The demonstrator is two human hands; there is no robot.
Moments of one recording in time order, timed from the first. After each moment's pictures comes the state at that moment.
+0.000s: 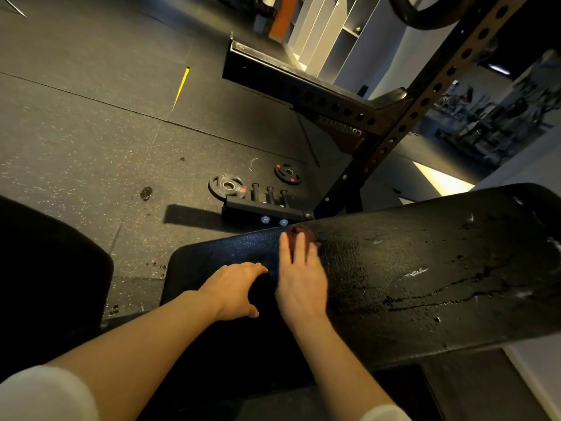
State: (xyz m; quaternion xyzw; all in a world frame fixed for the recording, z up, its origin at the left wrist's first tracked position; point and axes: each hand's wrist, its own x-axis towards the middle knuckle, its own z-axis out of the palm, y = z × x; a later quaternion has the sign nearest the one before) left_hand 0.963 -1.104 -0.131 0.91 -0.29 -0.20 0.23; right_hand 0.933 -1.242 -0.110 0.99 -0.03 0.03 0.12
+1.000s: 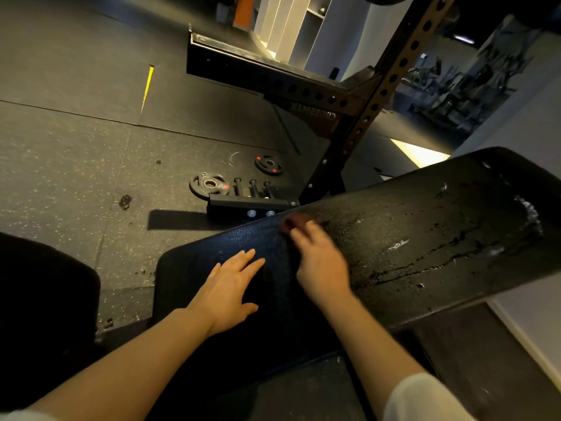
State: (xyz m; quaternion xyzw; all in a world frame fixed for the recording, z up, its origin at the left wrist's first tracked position) left_hand 0.943 -1.106 -0.143 0.90 -0.31 -0.14 0.26; right_hand 0.924 -1.292 -0.093 1.00 -0.04 0.09 -0.02
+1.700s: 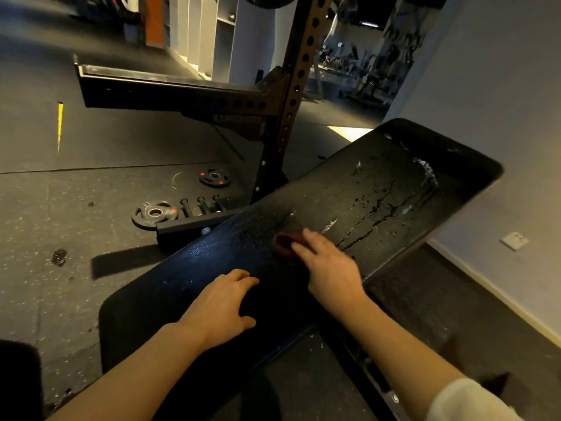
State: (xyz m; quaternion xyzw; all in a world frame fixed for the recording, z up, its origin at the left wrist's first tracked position) left_hand 0.923 -1.161 -0.091 0.87 -0.43 -0.12 0.21; right_hand 0.843 -1.361 -0.055 0.98 -0.08 0.15 0.07
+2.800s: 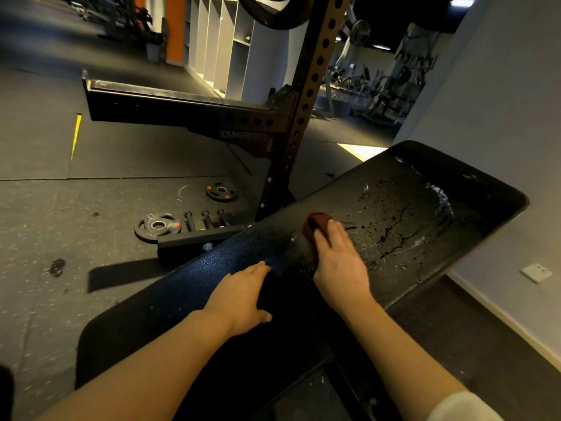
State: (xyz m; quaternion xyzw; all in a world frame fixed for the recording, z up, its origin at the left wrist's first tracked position) left_hand 0.963 -1.222 -0.081 0.88 -0.40 -0.11 0.21; right_hand 0.888 -1.390 -0.025 0.98 -0.17 0.13 0.04
